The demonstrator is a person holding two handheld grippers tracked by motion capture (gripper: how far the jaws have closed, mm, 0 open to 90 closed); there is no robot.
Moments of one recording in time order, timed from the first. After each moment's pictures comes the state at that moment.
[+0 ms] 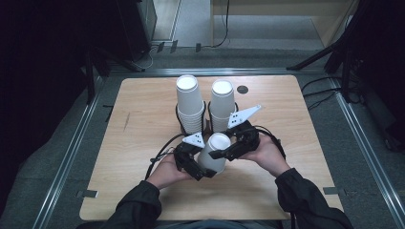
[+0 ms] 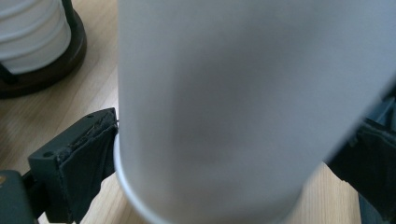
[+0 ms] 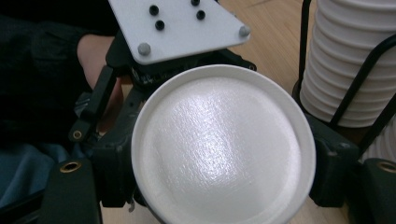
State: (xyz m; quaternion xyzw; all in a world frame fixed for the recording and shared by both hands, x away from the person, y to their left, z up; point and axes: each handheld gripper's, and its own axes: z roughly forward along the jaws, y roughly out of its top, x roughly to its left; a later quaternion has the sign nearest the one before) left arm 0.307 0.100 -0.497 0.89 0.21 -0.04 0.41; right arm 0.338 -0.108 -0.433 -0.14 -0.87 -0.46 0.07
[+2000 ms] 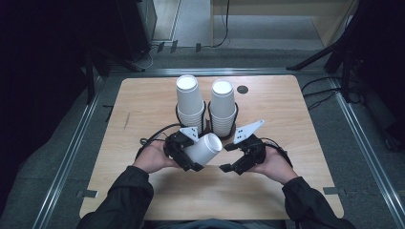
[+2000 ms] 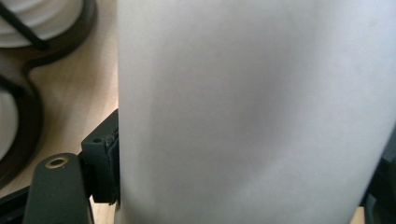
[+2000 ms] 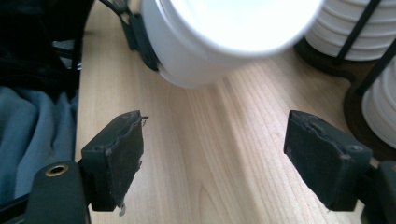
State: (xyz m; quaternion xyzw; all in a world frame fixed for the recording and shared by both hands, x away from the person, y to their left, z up) left arm 0.332 0.119 -0.478 0.94 0.14 -0.06 0.30; right arm 0.322 -0.130 -0.469 -0.13 -0.90 -0.41 0.05
